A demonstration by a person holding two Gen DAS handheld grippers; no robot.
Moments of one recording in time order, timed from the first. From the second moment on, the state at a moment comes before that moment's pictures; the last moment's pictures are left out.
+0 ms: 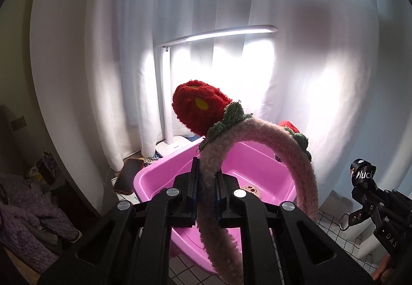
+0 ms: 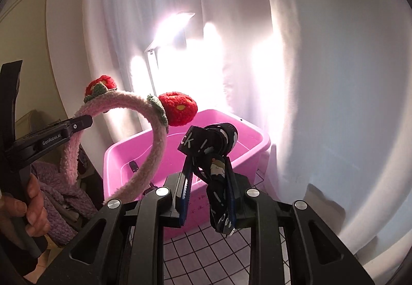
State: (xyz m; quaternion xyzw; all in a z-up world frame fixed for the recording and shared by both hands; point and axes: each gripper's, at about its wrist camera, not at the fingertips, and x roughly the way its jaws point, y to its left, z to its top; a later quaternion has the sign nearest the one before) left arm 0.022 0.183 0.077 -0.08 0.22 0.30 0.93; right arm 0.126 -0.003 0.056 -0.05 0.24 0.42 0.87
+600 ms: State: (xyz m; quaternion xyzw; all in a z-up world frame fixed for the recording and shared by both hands) left arm 0.124 0.279 0.006 -0.06 0.36 0.23 0.90; right arm 0.224 0.153 0.016 -0.08 0.35 0.38 0.85
